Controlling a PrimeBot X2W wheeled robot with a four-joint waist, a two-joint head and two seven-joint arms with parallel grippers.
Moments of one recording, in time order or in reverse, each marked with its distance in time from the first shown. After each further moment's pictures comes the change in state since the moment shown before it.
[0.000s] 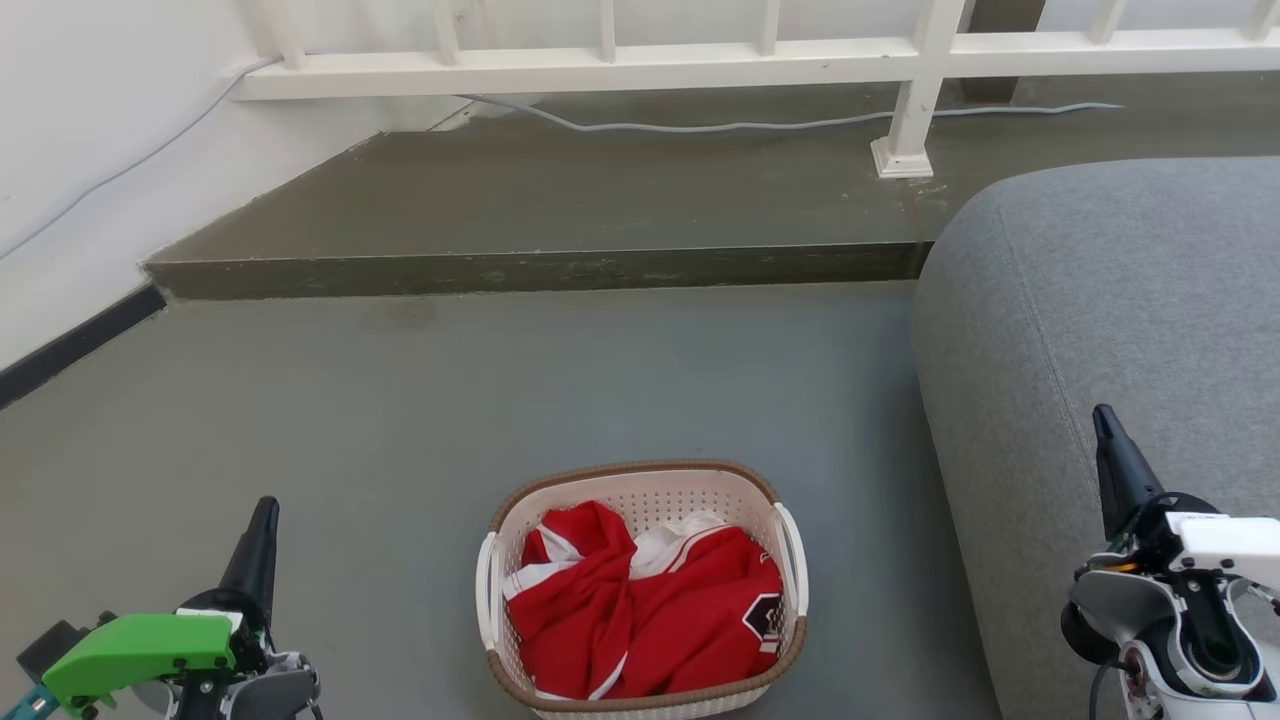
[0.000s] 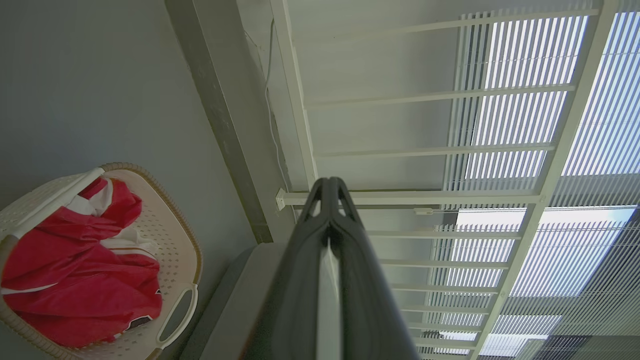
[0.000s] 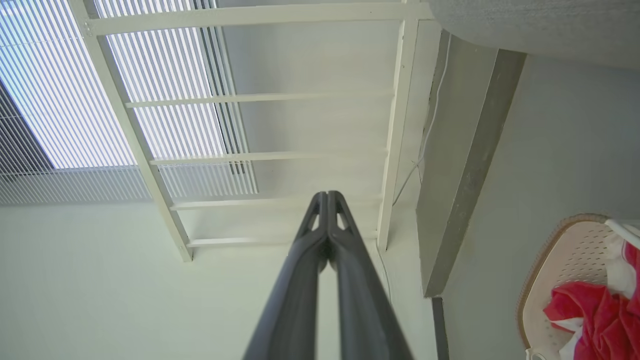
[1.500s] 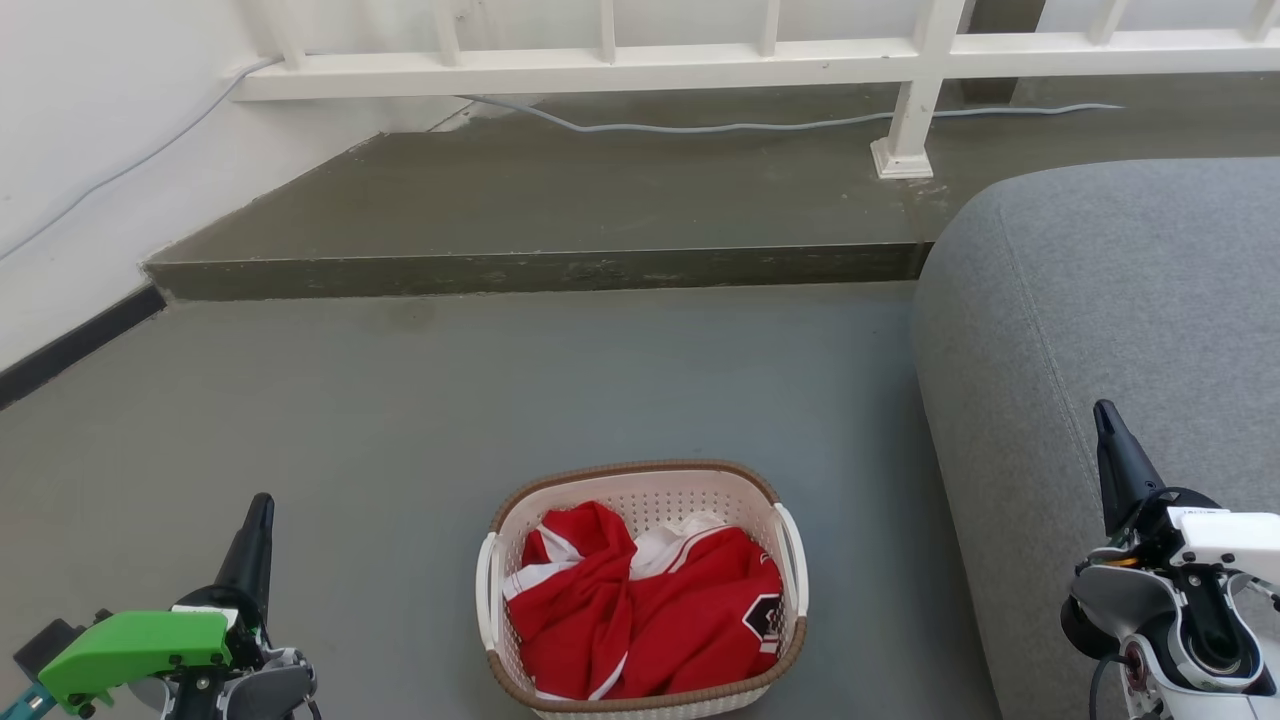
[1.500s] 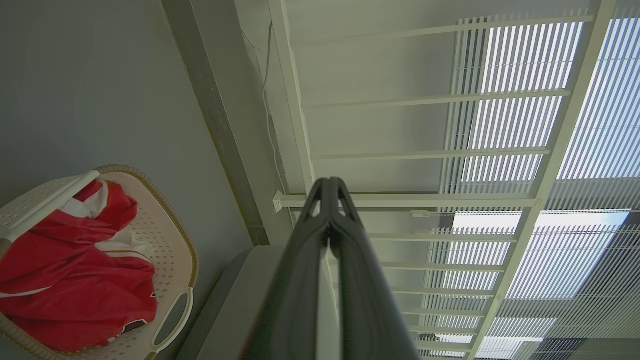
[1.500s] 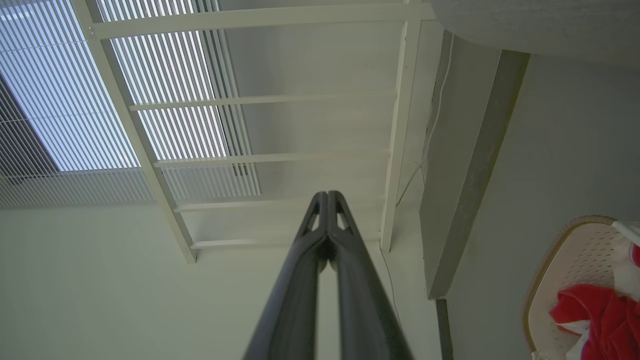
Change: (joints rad) left arm -0.018 0.000 0.008 0.026 -0.021 -0.012 0.007; right arm -0.014 0.000 -0.012 0.017 0.019 0.007 0.008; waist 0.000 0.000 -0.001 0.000
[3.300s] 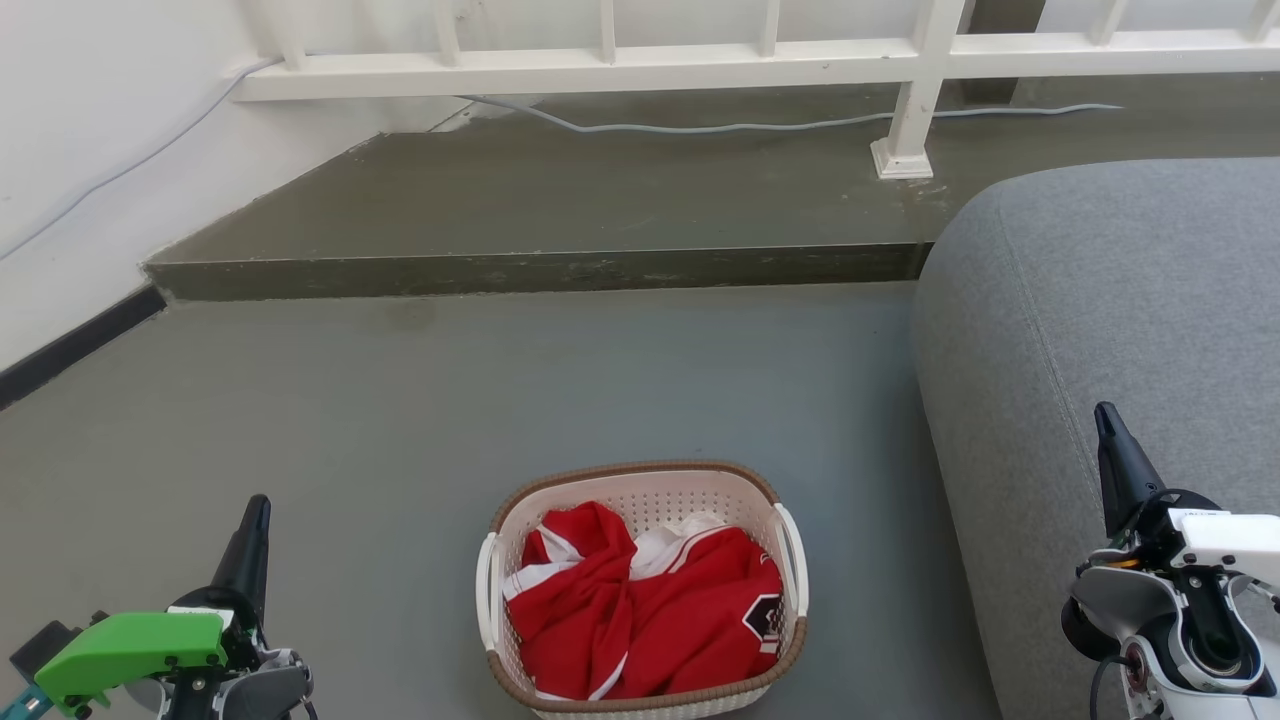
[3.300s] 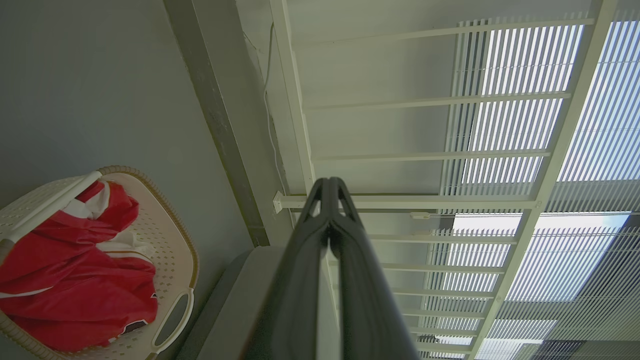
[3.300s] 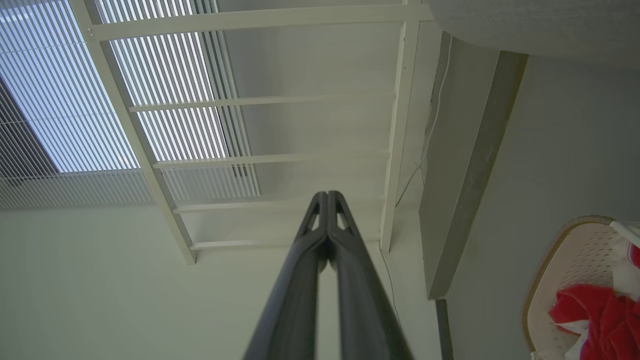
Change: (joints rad) left arm -0.002 -0.001 0.011 0.010 0.000 -0.003 0.009; right arm -0.001 0.001 -0.004 0.008 0.000 0.004 0.003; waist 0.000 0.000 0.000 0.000
